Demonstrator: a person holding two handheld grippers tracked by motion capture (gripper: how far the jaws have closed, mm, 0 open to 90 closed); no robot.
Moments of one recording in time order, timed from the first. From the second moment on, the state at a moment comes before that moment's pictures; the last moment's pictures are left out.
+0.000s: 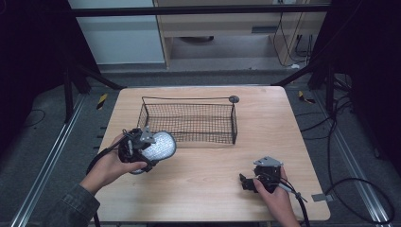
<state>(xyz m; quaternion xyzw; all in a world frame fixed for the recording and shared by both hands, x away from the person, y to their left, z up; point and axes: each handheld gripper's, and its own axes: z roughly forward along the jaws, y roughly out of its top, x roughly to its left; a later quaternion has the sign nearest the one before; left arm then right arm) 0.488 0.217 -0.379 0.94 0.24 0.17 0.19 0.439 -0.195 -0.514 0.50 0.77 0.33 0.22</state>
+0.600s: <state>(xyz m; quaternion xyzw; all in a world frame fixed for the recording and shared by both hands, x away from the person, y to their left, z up) 0.509 0.206 -0.346 0.94 0.20 0.20 0.18 0.440 -0.195 -0.514 0.50 0.77 0.33 0.22</state>
